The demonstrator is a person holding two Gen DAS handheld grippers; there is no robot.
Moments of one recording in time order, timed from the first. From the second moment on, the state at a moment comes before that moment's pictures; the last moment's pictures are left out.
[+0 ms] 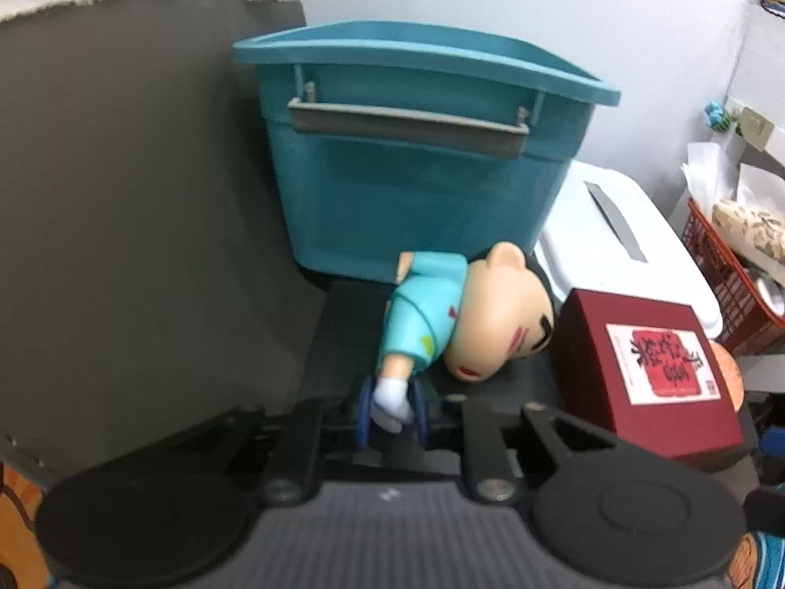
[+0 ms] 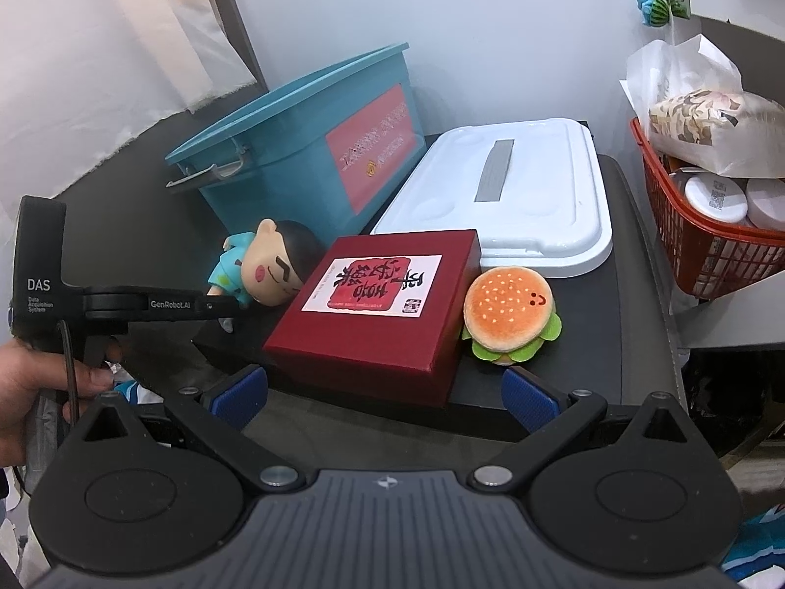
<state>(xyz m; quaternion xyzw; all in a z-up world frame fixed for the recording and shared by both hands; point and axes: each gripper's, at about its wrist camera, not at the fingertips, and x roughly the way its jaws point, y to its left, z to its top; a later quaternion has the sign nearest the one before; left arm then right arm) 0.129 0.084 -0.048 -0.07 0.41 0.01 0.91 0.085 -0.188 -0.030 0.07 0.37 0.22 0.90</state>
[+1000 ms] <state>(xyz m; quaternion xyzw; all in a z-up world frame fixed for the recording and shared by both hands) 0.109 0.075 -0.037 -0.03 0.42 0.01 0.91 0.069 -0.187 -0.023 0.06 0.36 0.21 0.91</state>
